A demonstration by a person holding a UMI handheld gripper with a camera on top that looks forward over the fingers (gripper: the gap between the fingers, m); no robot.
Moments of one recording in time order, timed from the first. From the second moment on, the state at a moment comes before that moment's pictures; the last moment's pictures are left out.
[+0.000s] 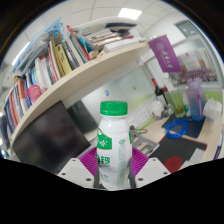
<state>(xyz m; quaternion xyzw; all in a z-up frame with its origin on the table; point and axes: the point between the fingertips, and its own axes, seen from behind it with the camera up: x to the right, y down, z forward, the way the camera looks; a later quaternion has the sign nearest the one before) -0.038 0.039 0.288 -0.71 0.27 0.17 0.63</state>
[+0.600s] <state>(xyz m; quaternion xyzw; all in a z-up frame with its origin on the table) 0.108 0.076 0.128 -0.77 0.15 -0.09 0.62</state>
